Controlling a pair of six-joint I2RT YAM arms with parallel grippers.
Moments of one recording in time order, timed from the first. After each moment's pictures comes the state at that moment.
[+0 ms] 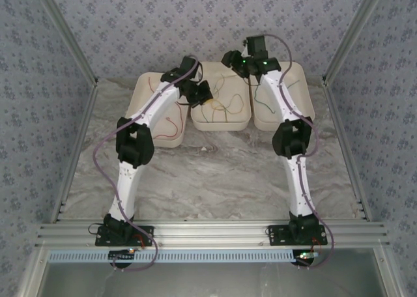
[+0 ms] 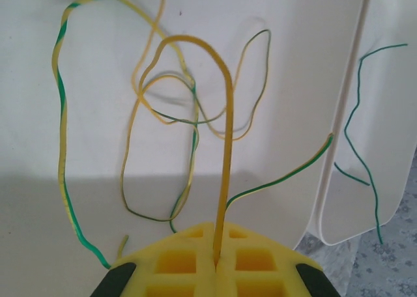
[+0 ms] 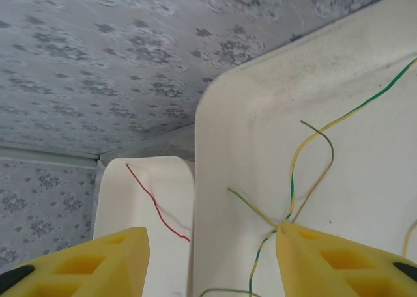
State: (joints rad) left arm -0.47 2.33 2.28 -0.87 0.35 -0.85; right arm 0.26 2.43 2.58 -0.72 -0.32 0.70
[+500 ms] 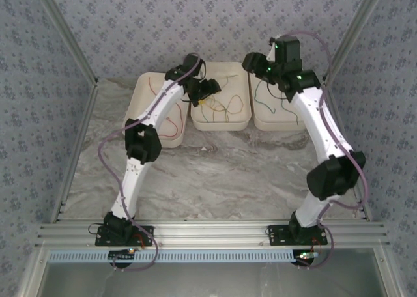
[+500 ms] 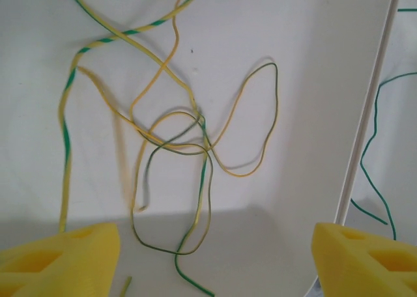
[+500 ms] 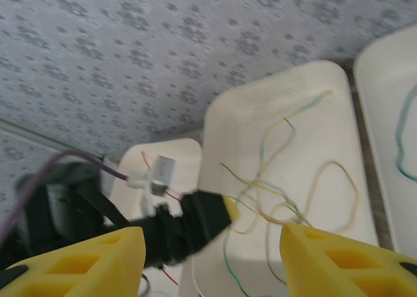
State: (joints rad) left arm -0.47 2.49 2.54 -1.00 0.27 -0.85; right arm 0.26 1.67 1.80 -0.62 -0.17 0.58
